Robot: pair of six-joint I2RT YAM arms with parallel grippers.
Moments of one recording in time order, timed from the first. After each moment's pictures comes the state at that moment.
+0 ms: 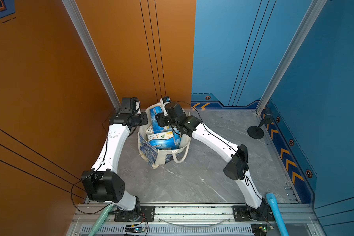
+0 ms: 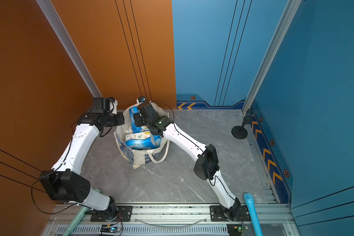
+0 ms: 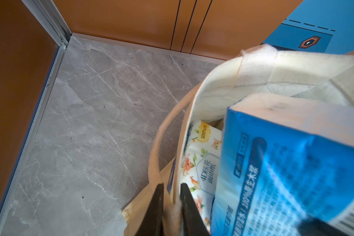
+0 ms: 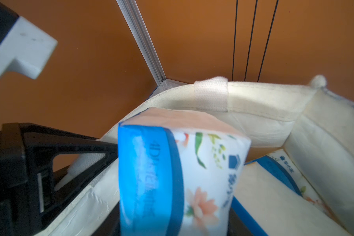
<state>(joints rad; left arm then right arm) -0.03 1.53 1.59 -0.83 0.05 -0.20 0.88 2.25 2.36 -0.54 0.12 0.37</state>
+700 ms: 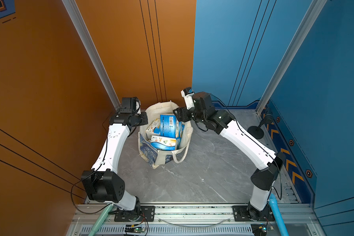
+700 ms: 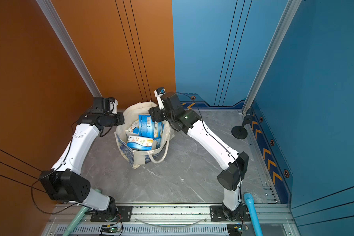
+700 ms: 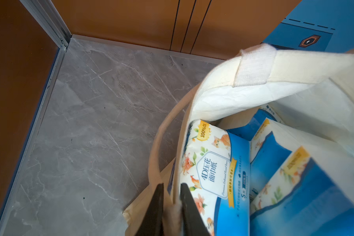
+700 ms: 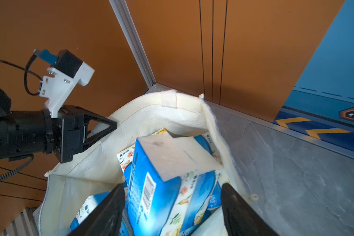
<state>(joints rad) -0.03 1.53 1.59 -0.83 0.05 -0.19 0.74 1.83 2.05 -0.63 0.02 0.26</state>
